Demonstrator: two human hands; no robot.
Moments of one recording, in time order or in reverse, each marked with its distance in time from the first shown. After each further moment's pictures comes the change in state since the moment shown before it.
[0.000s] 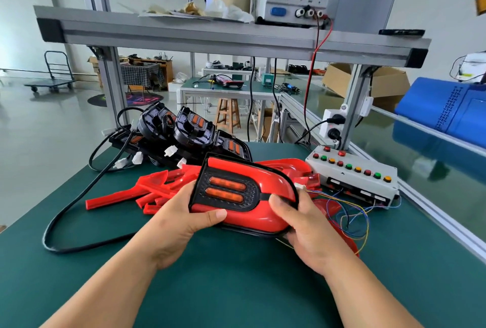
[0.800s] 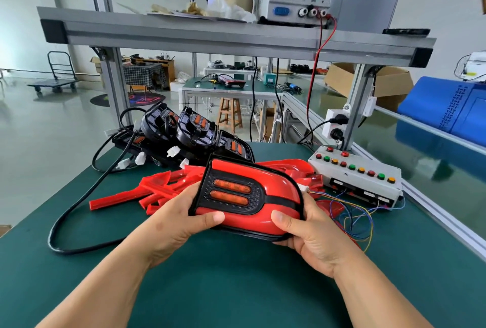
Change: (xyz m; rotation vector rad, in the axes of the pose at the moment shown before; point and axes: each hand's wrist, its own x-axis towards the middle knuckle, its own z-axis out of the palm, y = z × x) left_hand -0.001 0.003 -0.017 0.146 -0.158 0.073; right_hand -0.001 0.003 -0.011 0.070 -0.128 0.047
